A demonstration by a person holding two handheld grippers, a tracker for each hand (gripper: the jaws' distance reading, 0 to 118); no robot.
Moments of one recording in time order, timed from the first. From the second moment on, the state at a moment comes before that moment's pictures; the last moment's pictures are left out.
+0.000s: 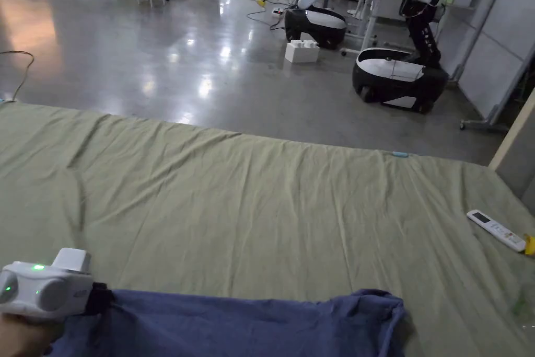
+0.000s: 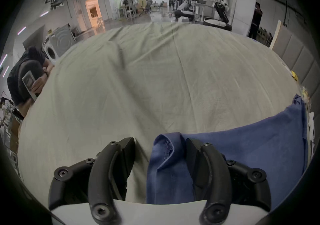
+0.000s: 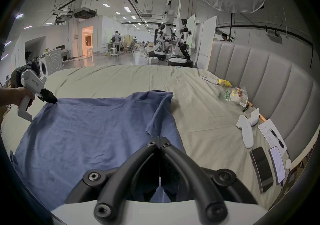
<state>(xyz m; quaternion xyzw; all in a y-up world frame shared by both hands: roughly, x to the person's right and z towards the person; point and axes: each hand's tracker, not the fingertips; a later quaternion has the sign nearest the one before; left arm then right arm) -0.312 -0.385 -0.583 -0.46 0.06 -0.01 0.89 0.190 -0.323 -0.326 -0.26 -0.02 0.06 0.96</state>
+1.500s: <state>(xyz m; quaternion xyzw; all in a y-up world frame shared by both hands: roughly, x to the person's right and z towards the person) -0.293 -0.263 -0.522 -0.36 0.05 0.02 0.93 0.263 -0.272 -0.576 -0.37 0.03 0.05 0.93</state>
